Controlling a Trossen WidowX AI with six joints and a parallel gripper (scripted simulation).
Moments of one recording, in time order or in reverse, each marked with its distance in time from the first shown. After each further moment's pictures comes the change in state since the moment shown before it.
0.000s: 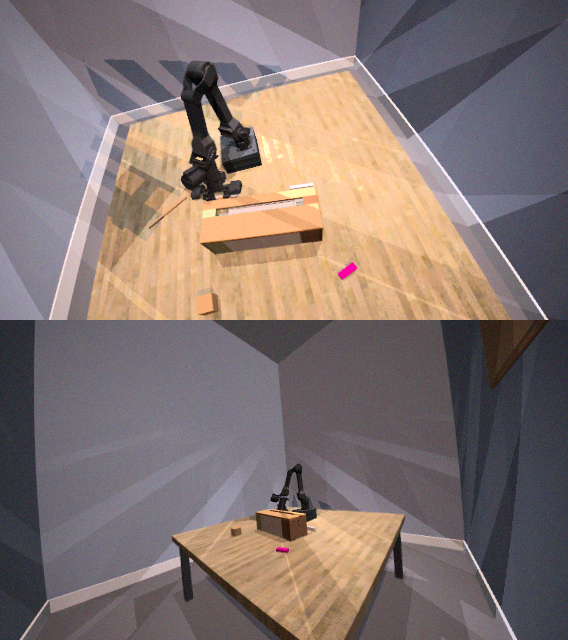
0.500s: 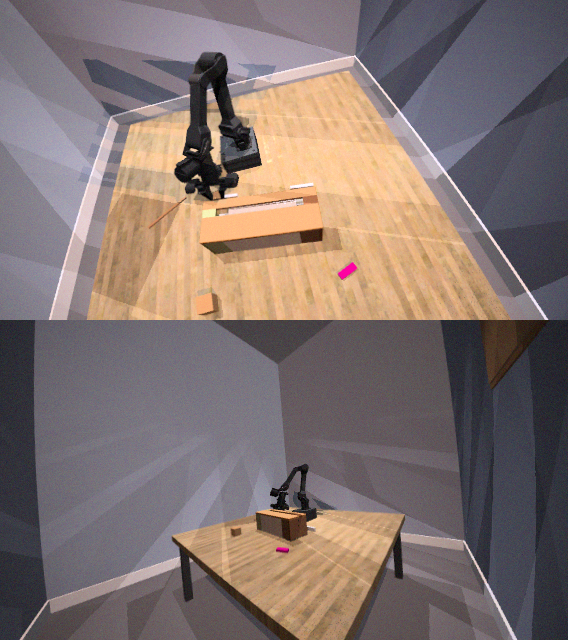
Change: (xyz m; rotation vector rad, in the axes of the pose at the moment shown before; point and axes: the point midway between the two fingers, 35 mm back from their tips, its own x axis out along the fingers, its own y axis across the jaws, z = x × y) arm -0.044 -0.001 -0.019 -0.004 -0.005 -0.006
